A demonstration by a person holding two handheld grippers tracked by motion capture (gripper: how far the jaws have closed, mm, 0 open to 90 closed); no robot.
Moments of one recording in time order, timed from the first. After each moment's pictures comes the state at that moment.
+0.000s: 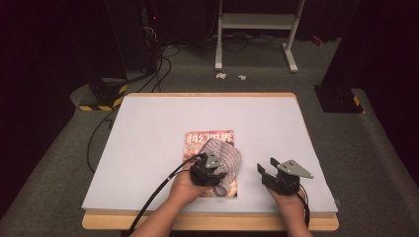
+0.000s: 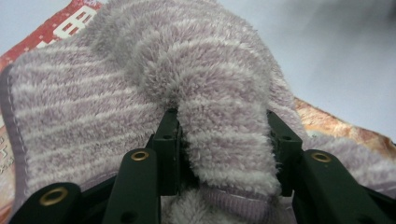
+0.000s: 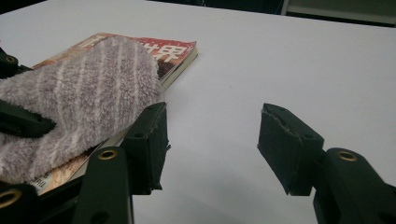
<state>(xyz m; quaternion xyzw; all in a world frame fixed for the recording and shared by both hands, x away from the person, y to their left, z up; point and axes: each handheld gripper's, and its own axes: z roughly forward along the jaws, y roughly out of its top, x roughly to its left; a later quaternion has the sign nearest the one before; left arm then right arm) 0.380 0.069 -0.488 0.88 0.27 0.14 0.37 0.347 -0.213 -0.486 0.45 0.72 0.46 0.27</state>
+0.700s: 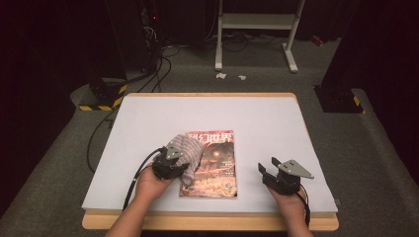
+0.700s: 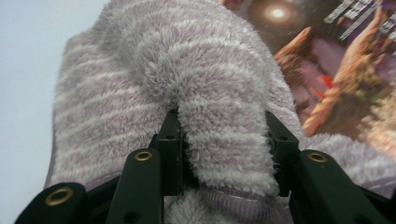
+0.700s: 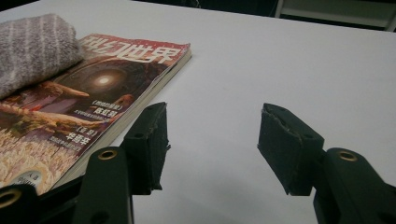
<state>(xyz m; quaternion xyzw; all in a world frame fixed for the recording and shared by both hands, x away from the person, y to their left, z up) 0.387 0.167 -0.484 0.85 0.37 0.19 0.33 0.346 -0.214 -0.485 0.45 0.72 0.45 0.28</state>
